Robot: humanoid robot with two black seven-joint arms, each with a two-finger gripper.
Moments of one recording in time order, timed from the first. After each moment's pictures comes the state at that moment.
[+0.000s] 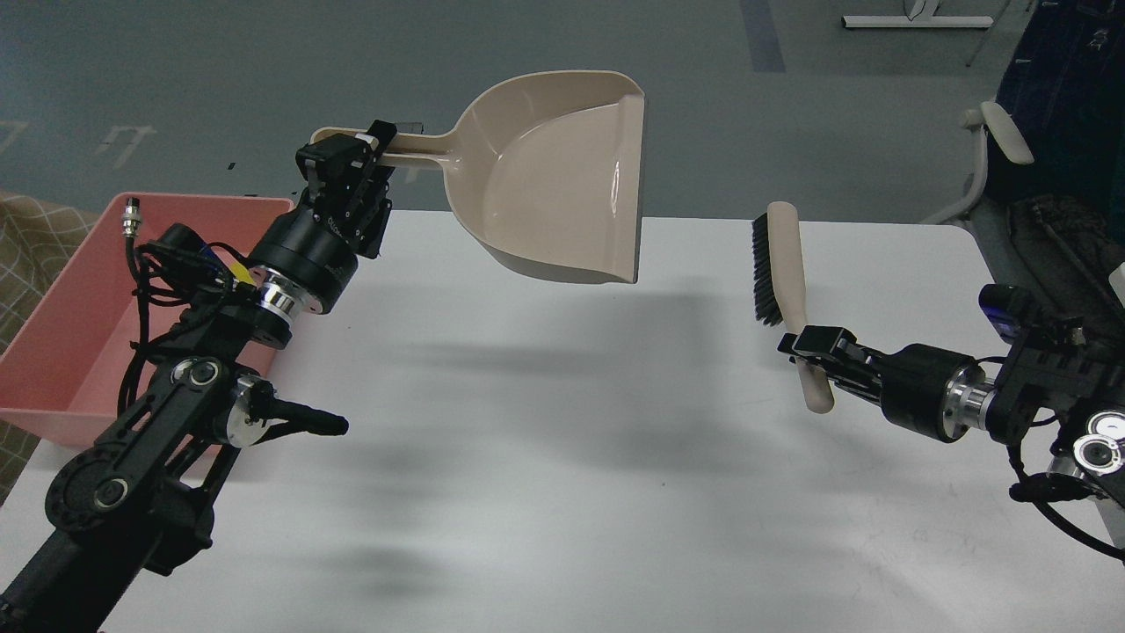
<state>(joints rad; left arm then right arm) -0.22 0.28 -1.26 -1.48 0.99 -0.01 -0.11 0.32 -0.61 0.99 1.48 -1.25 0.49 -0.15</state>
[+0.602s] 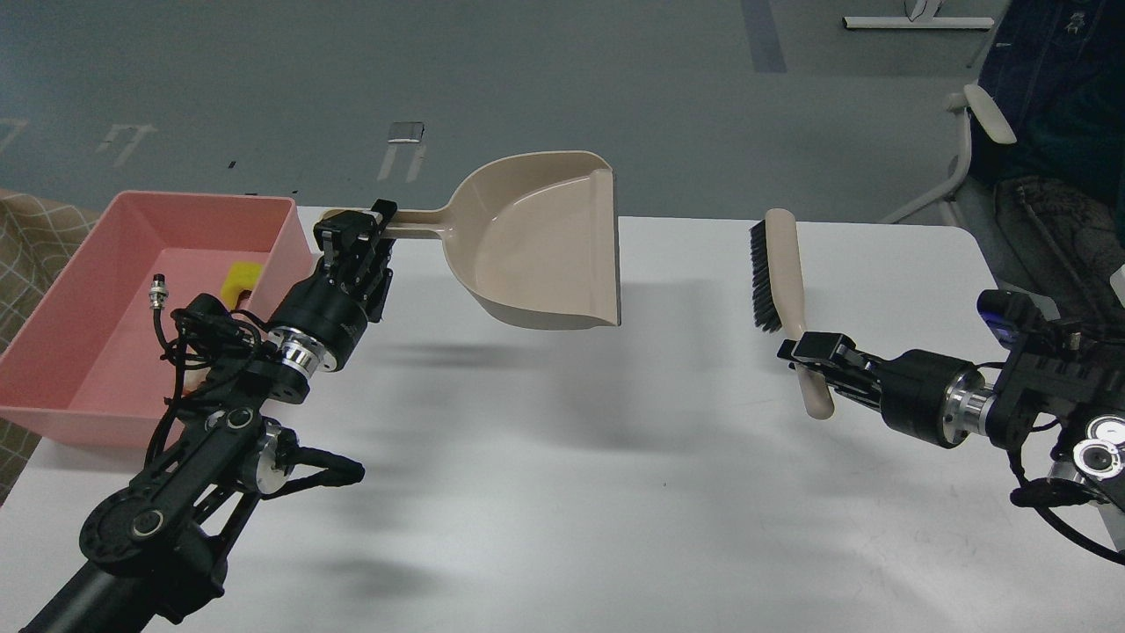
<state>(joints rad) -0.17 0.26 -1.19 -1.34 1.00 0.05 -0.19 0.31 -0.63 0.98 1.48 -1.25 0.49 -0.14</state>
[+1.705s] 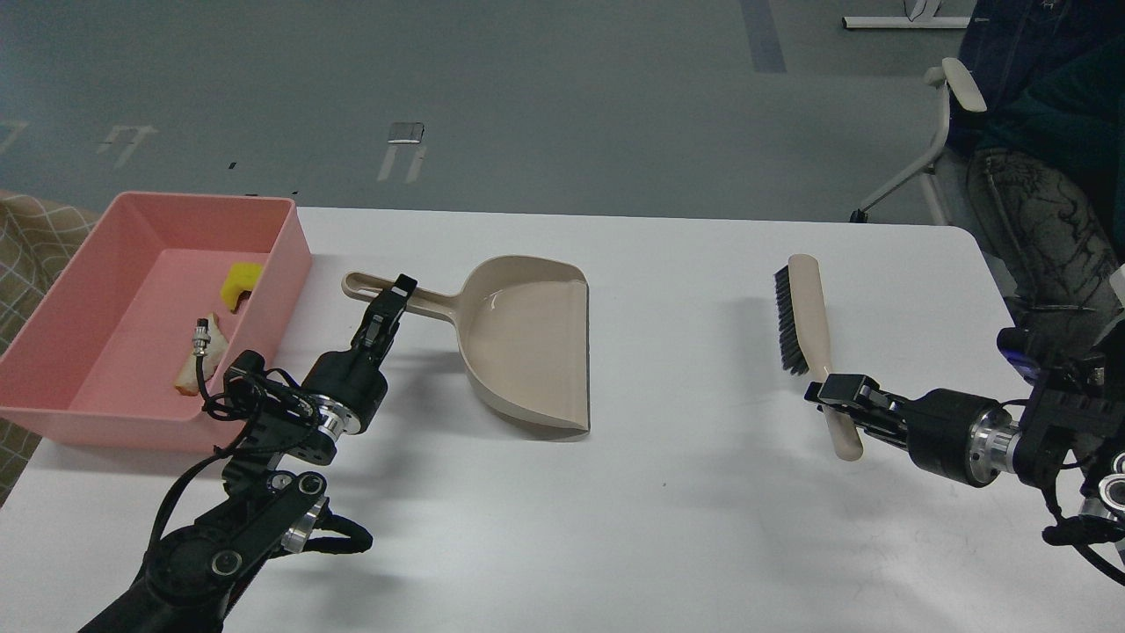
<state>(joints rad) -0.17 0.22 -1.00 -1.11 1.30 0.23 -0.31 0.24 -0.69 0.96 1.49 -1.25 0.49 -0.14</state>
